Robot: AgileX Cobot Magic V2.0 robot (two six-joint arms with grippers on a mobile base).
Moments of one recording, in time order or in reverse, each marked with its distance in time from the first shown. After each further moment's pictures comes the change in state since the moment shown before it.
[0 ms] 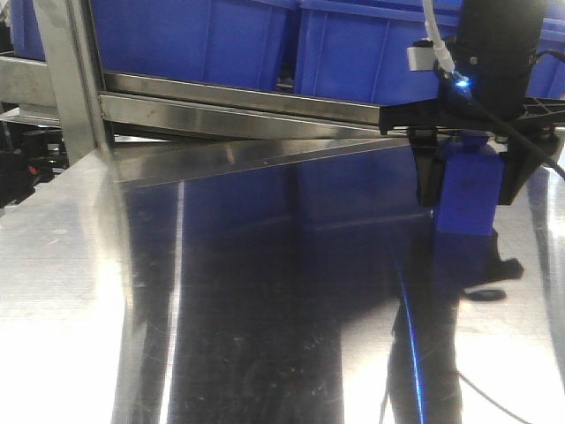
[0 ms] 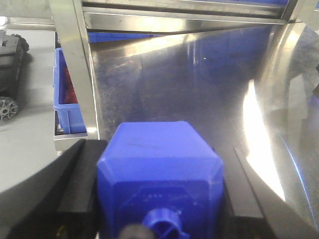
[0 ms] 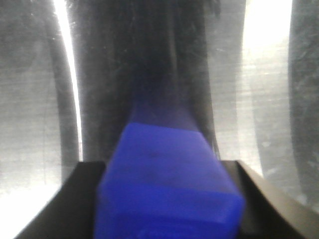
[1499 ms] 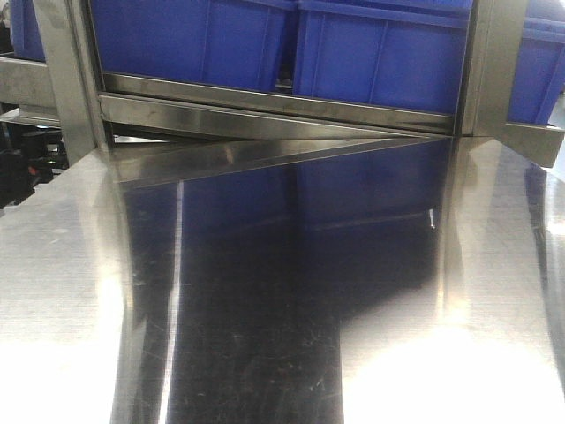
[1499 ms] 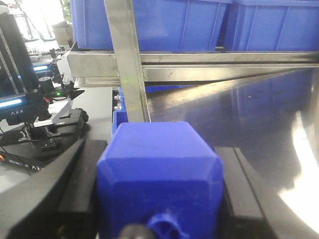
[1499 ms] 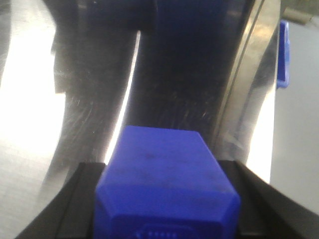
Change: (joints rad) left arm 0.000 -0.512 0.224 0.232 0.006 -0.036; right arm 0.192 -1.307 0.795 -0.178 -0.235 -0.125
